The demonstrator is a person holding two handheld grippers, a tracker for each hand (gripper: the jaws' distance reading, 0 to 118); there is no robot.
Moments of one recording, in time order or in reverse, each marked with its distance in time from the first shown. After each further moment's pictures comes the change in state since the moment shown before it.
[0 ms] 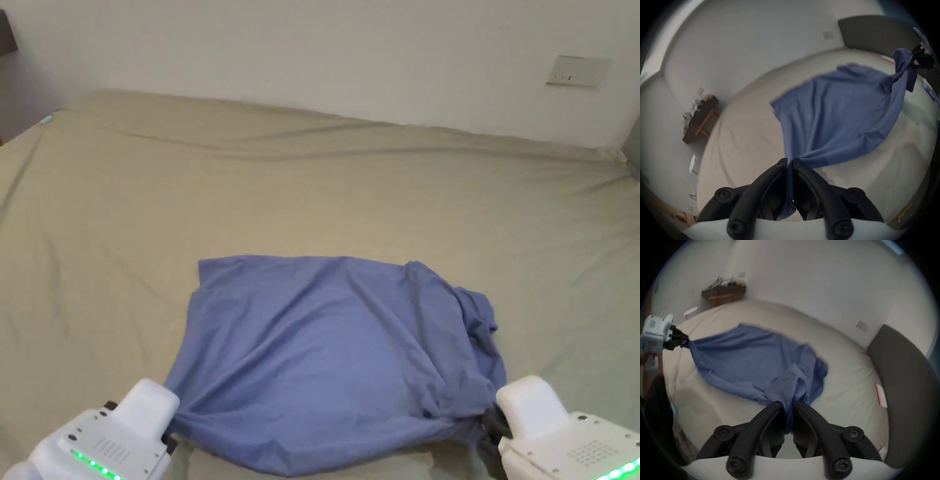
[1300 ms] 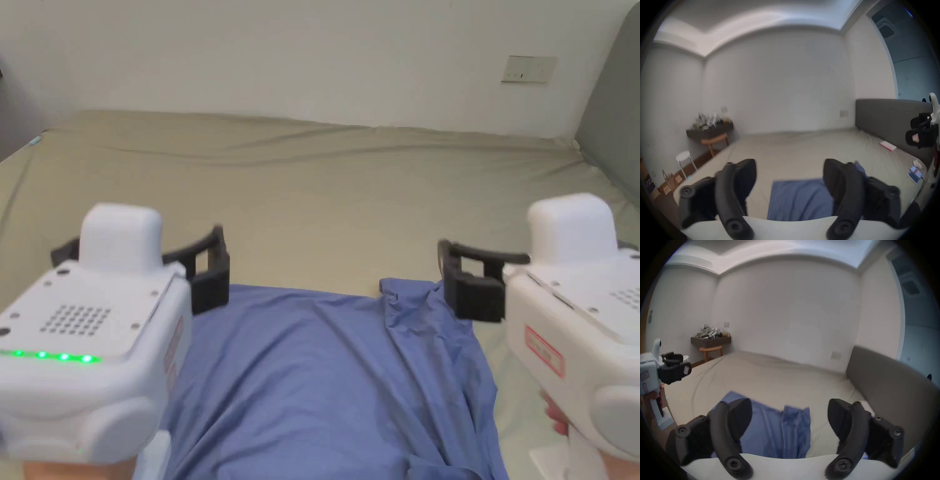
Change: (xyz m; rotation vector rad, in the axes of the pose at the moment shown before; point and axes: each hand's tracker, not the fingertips) left arm -0.009 0.112 0.201 0.732 0.136 0.397; right arm -0.016 0.091 0.182 0.551 -0.242 -0.221
